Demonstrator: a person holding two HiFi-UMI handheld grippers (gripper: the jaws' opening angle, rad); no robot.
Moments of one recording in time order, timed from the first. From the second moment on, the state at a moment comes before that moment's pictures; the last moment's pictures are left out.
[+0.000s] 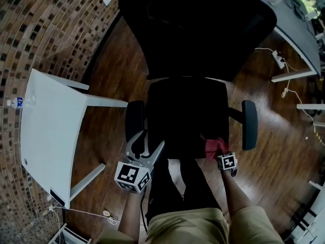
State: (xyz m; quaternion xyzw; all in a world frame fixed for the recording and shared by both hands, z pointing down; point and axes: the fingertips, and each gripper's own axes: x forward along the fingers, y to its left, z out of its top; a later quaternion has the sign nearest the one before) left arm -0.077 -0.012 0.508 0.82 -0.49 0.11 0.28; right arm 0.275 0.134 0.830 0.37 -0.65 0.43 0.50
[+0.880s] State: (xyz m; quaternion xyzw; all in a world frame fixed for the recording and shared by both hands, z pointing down) left arm -0.103 0.011 0.535 0.79 -0.50 0.12 0.33; right arm 0.178 0.199 0.863 0.13 -0.70 0.42 0.56
